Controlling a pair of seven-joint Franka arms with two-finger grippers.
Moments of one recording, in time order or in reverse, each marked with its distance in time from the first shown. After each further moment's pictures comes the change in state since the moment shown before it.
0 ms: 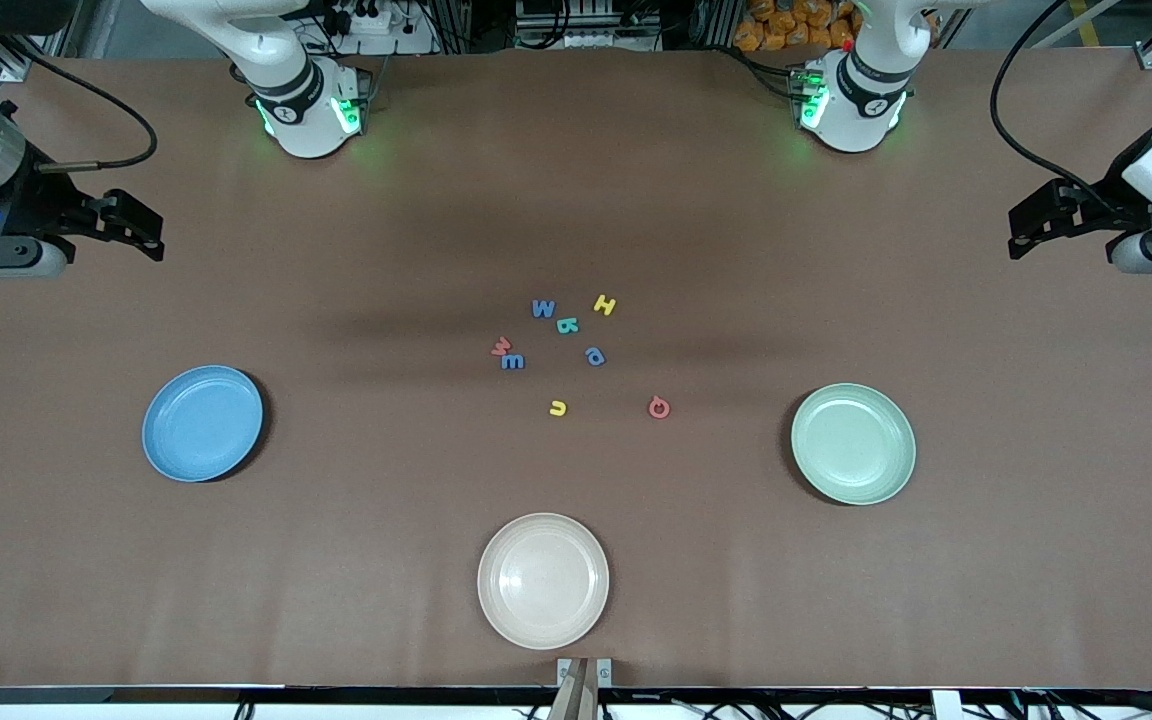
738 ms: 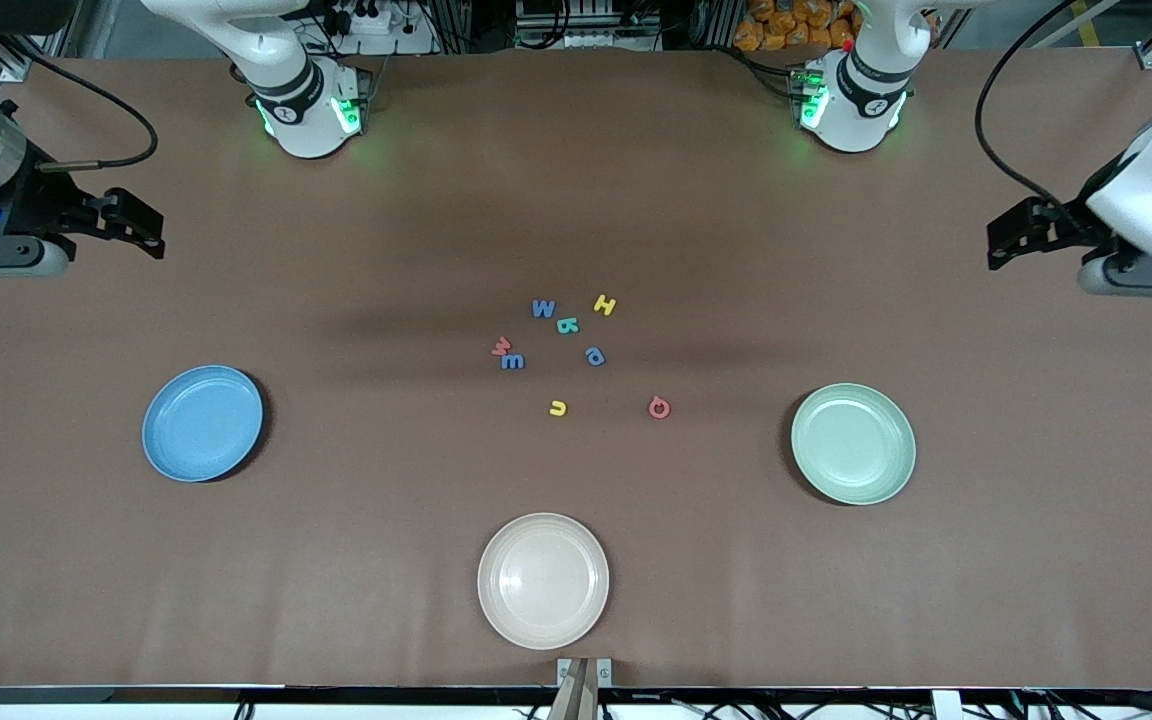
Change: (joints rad) left arm -0.010 0.048 -0.028 -0.006 0.000 -0.002 0.002; right arm 0.000 0.000 0.000 0.000 0.000 -0.007 -0.001
